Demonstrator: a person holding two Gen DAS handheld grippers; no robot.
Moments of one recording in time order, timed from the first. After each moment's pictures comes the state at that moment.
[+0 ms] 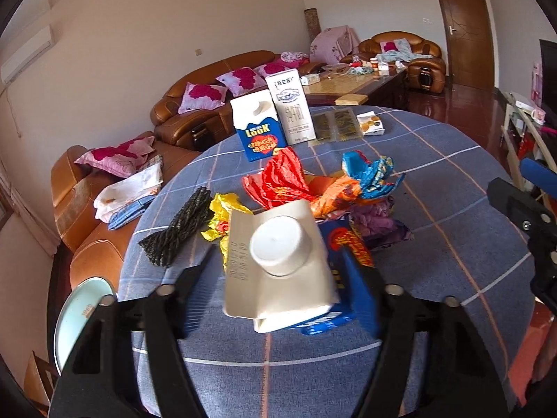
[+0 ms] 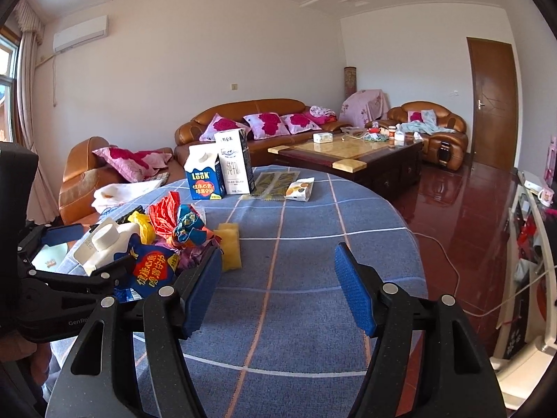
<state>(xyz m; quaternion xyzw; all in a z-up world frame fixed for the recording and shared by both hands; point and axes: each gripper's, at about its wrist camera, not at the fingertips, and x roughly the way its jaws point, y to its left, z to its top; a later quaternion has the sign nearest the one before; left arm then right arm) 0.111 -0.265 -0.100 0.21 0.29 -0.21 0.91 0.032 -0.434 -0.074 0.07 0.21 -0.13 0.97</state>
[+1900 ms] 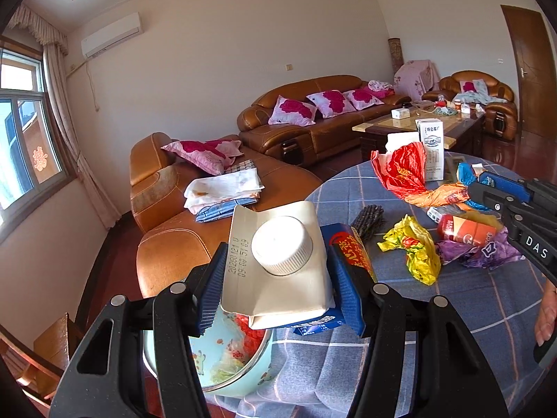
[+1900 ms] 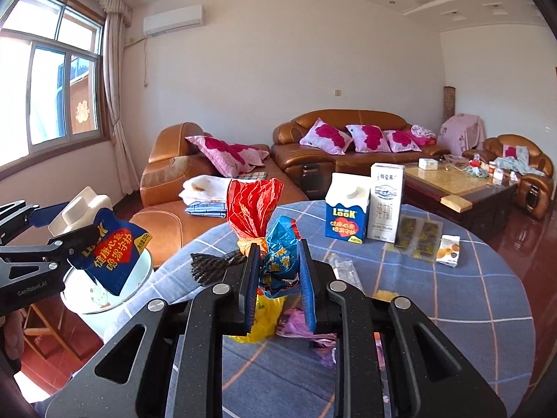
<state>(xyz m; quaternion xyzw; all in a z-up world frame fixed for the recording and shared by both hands) 0.128 -0.105 -0.038 0.15 0.23 -0.05 0.96 0.140 -0.324 -0.031 0.02 0.20 0.08 0.98</state>
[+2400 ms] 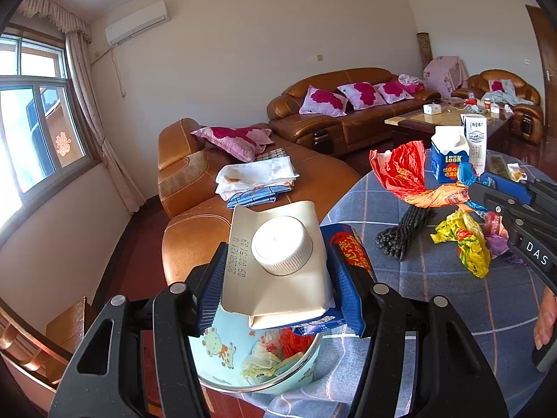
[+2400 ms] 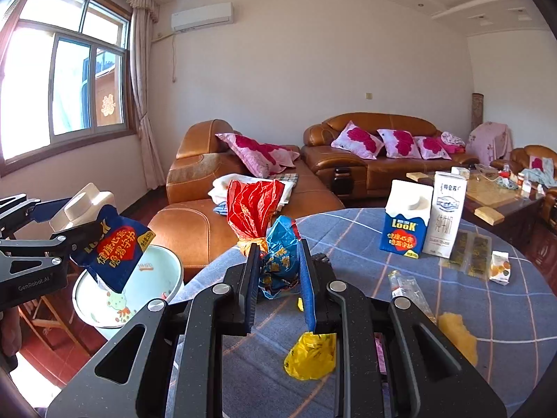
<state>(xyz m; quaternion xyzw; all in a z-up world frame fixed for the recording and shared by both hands) 0.148 -0.057 -0.042 0.15 0.24 0.01 0.96 0.175 -0.272 -0.039 0.01 0.19 0.14 0.97</state>
